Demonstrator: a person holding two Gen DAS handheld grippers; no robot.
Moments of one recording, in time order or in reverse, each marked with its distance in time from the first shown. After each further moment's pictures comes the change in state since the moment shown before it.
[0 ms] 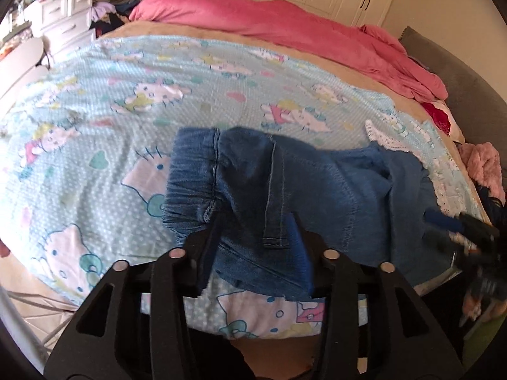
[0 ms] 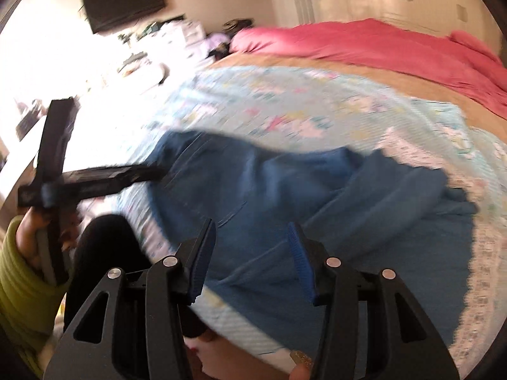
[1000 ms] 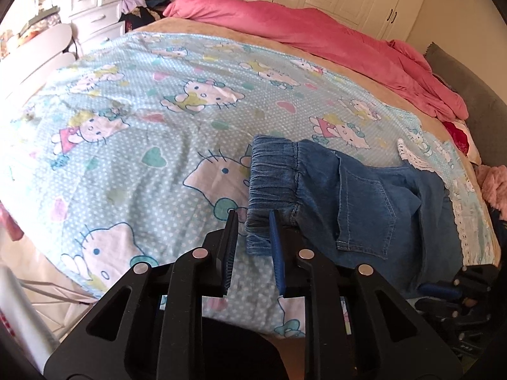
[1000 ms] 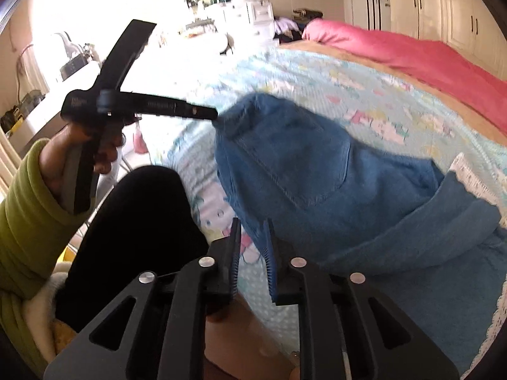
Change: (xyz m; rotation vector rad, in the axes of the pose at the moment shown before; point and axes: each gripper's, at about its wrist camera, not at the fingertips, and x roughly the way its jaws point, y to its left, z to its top) left arm -0.012 0.053 0.003 -0.089 -0.015 0.076; right arm 0.025 0.074 -0.024 -0.264 0.071 0.180
